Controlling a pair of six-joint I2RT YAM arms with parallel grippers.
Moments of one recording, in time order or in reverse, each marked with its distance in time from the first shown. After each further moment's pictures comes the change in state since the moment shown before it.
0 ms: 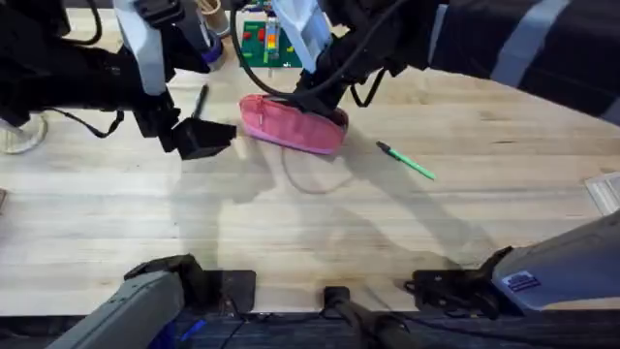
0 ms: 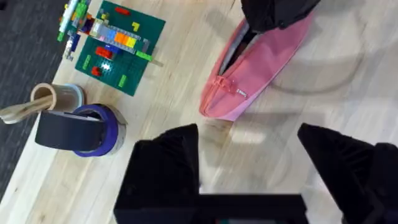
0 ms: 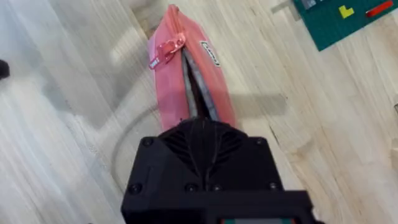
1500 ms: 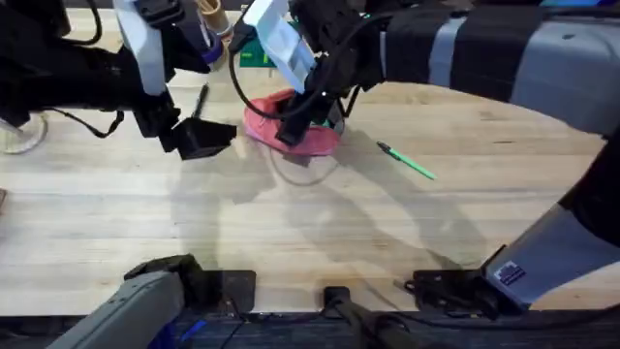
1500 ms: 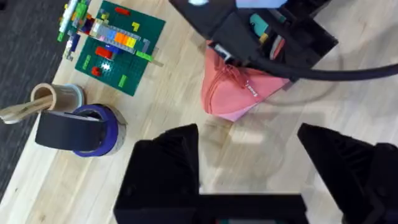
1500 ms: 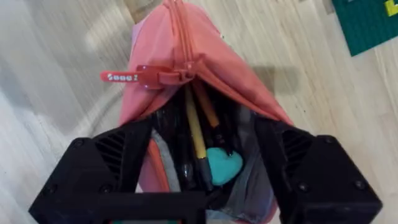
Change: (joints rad) left arm 0.000 0.000 0.000 0.000 0.000 0.000; right arm 0.000 0.164 0.000 0.071 0.008 -0.067
